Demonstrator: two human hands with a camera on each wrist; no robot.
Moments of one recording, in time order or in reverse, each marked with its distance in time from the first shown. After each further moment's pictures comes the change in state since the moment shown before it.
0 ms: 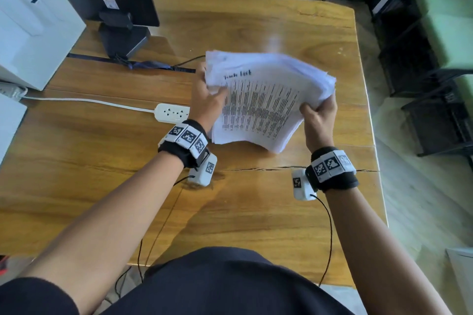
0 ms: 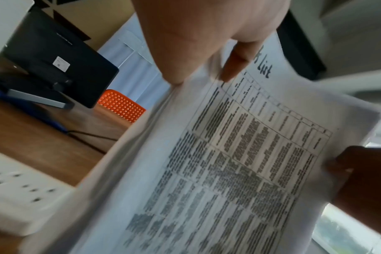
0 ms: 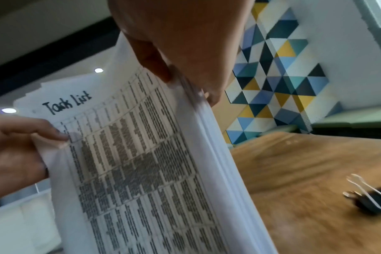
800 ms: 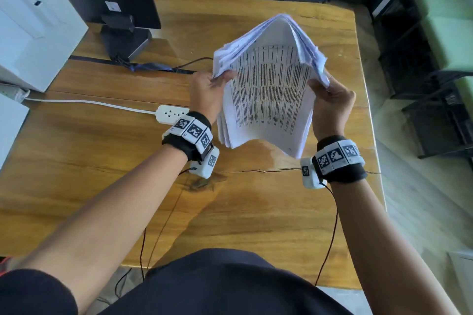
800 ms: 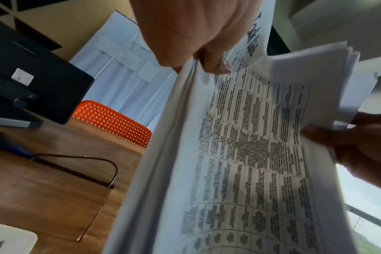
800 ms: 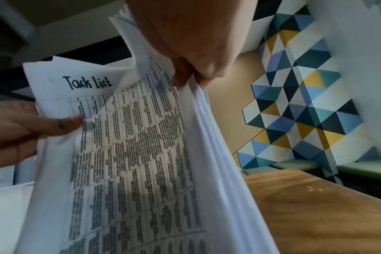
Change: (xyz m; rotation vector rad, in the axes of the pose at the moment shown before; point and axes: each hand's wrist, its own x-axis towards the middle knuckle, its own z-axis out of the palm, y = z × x) left_hand 0.015 0.006 0.004 0.041 0.110 0.171; right_hand 0.025 -0.016 -0.002 -0.218 0.144 -0.120
